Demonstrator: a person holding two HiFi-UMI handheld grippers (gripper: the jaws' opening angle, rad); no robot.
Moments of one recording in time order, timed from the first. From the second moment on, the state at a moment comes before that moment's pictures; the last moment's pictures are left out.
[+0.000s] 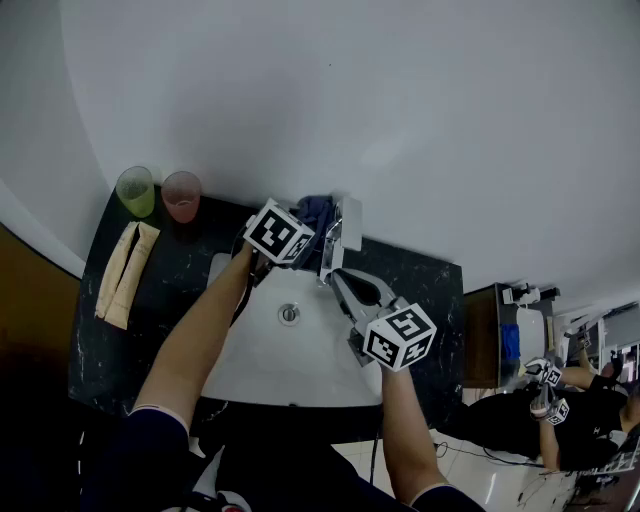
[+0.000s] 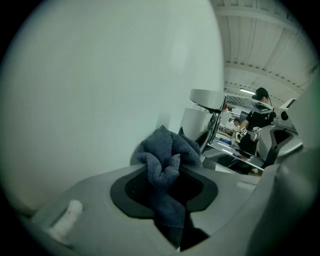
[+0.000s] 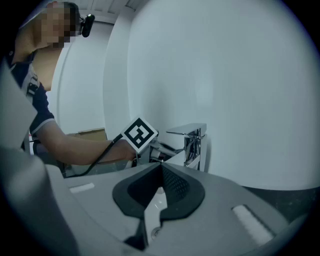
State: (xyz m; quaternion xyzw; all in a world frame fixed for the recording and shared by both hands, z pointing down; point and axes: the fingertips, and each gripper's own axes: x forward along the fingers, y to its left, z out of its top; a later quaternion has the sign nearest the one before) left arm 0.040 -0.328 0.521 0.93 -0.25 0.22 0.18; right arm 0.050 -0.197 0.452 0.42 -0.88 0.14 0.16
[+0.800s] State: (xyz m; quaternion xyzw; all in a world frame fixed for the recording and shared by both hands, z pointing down) left arm 0.026 -0.245 0.492 0.94 -0.23 0.19 0.18; right arm 0.051 -0.200 0.454 0.46 -0.86 0.13 0.16
